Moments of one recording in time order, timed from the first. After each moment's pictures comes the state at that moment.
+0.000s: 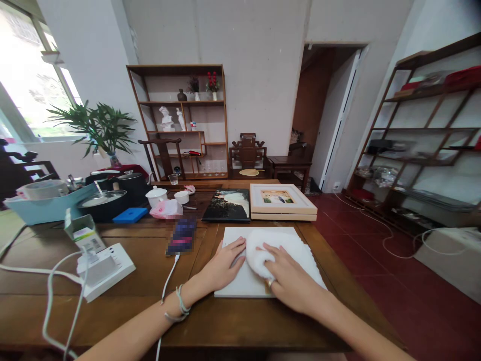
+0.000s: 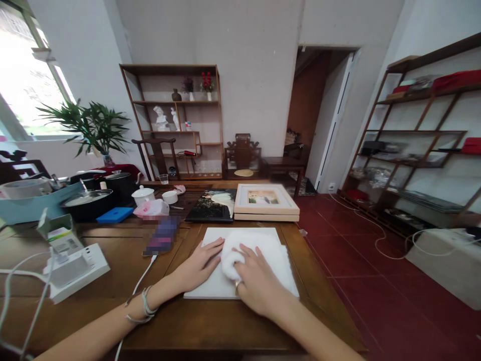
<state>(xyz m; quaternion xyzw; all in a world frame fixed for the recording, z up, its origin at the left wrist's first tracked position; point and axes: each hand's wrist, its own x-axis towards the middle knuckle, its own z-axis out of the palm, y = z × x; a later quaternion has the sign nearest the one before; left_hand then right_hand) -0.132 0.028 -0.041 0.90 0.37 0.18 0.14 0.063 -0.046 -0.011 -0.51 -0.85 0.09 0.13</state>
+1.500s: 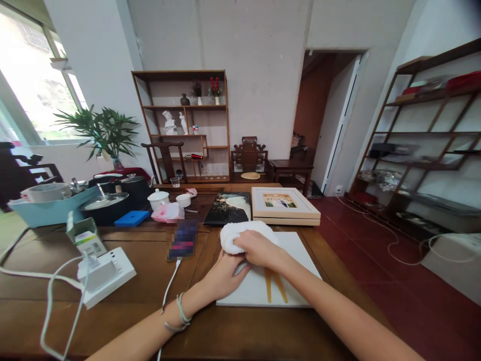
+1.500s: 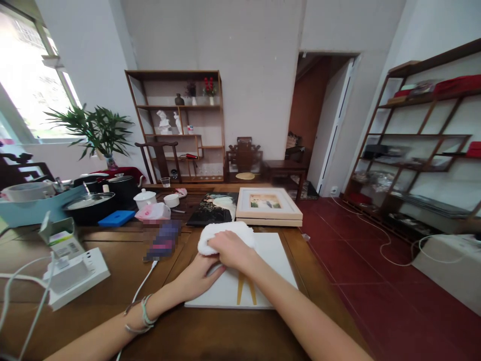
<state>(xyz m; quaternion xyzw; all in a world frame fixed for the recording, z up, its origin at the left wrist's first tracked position) -0.128 0.025 -0.040 0.90 0.34 0.25 0.12 0.015 0.038 0.017 -0.40 -0.91 -0.02 0.08</state>
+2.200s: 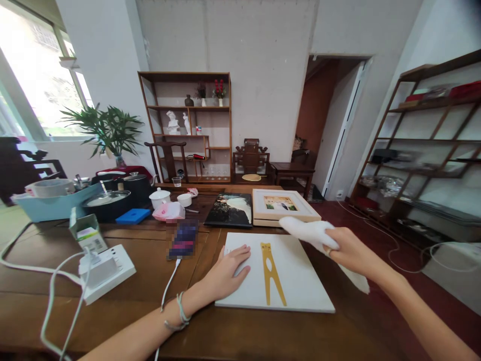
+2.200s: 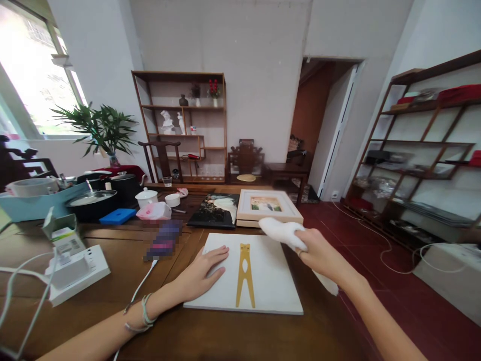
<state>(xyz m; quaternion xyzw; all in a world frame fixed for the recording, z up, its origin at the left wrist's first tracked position) -0.130 0.024 -0.041 0.90 0.36 0.21 0.15 0.182 -0.011 0.026 -0.60 -0.79 -0.02 0.14</state>
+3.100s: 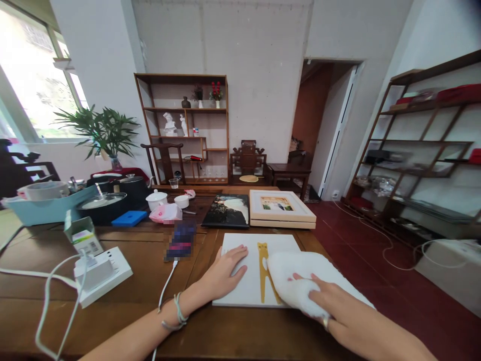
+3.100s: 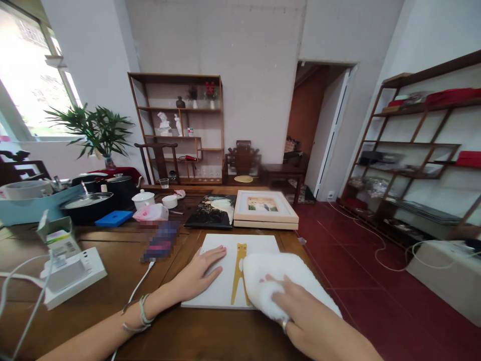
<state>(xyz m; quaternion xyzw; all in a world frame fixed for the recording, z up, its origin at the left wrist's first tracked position) -0.130 0.025 -0.042 0.89 0.37 0.21 0.14 0.134 -0.096 0.000 -0.56 -0.81 0.16 0.06</state>
